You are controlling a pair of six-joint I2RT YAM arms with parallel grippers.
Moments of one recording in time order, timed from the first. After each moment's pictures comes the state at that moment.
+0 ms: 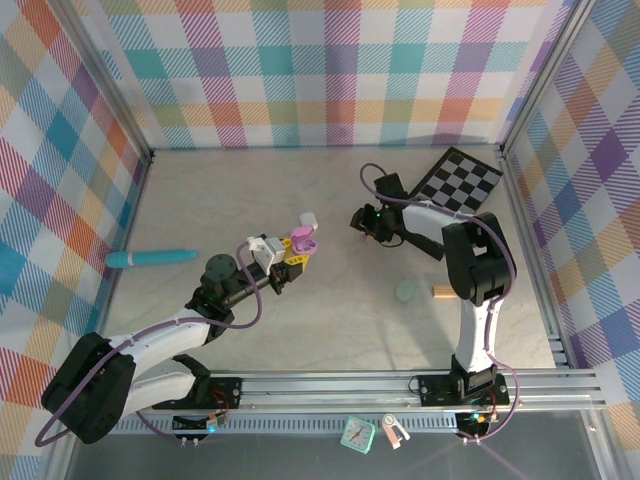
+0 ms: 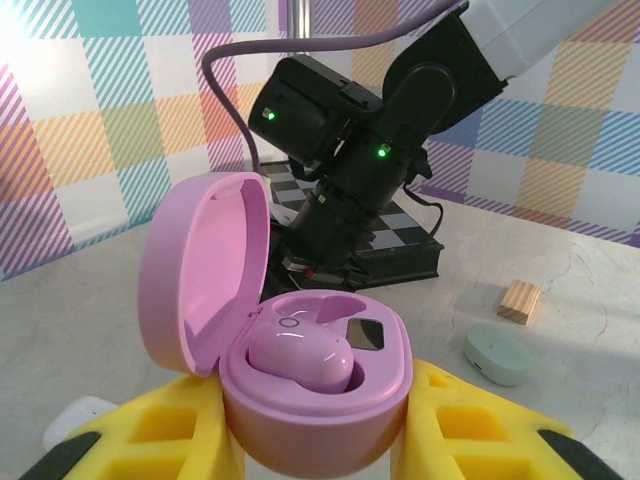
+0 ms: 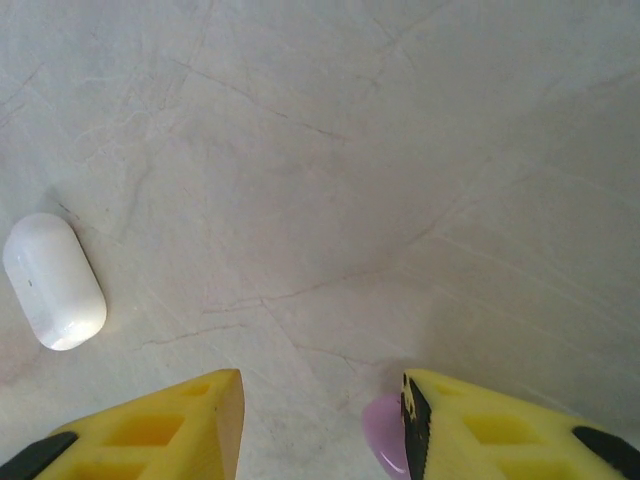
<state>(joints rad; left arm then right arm) -0.55 1.11 0.33 0.75 0.38 0.02 0.38 2.00 1.32 -0.34 -0.28 0.74</state>
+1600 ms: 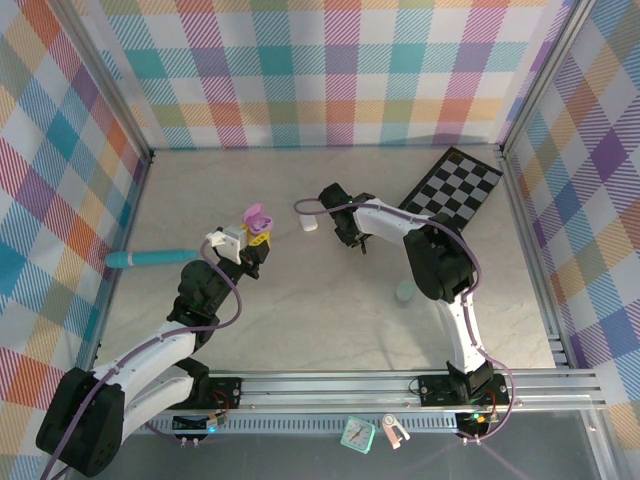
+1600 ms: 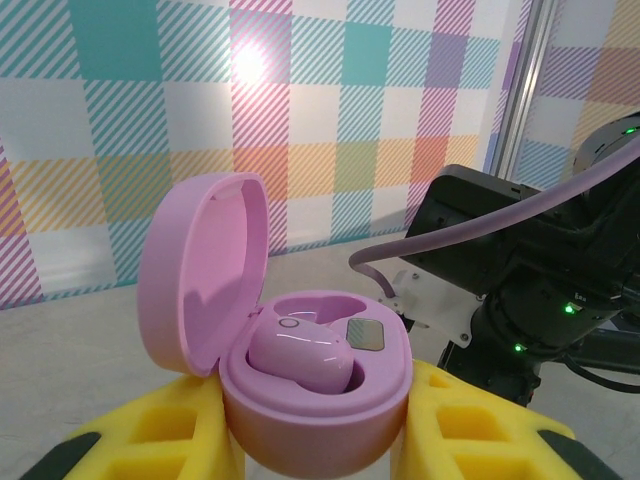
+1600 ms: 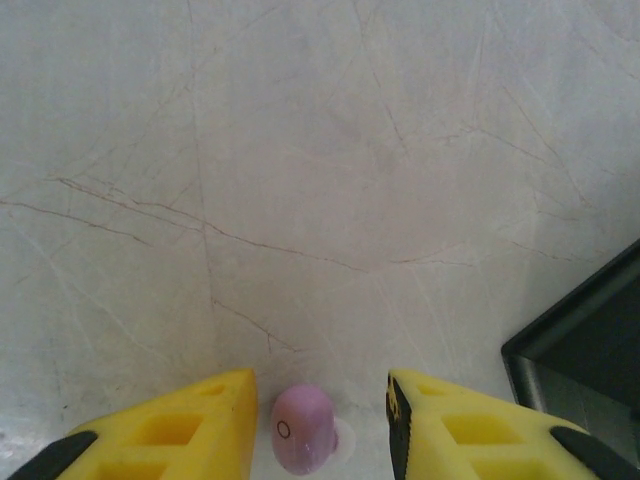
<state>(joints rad) -0.40 0.93 0.26 0.72 0.10 -0.06 0.64 2.17 1.62 -0.76 0.46 0.02</state>
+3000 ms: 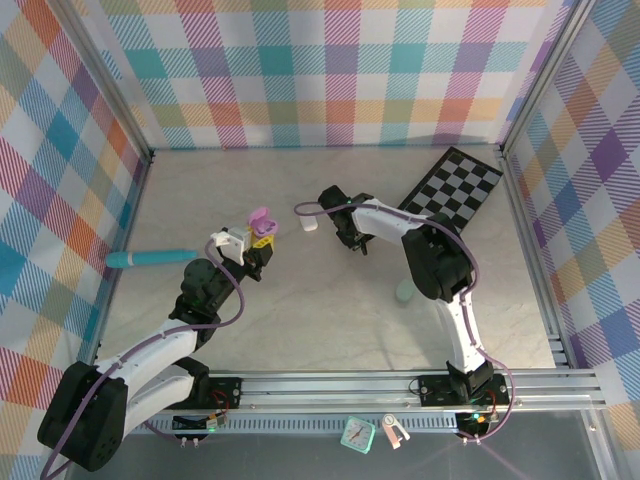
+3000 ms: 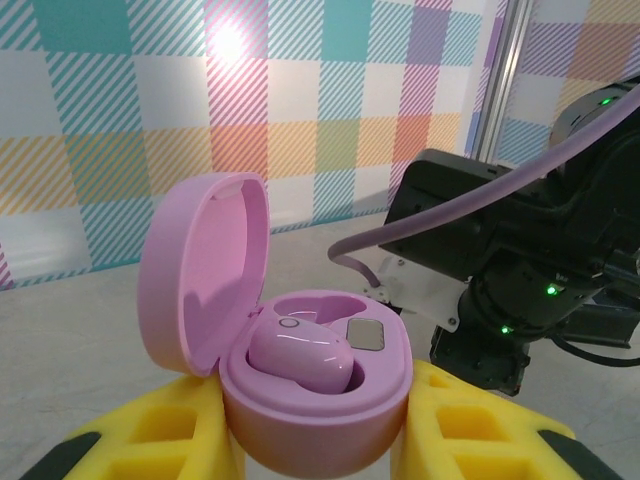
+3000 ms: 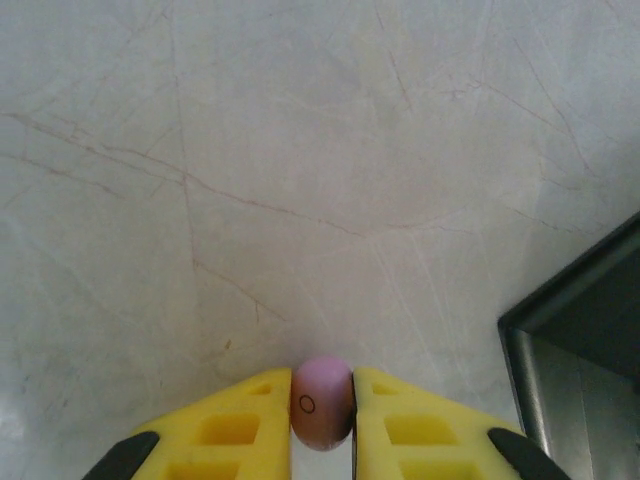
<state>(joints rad) -0.40 0.97 0.26 0.72 0.15 -0.06 0.65 2.16 1.62 -0.81 0.48 0.02</state>
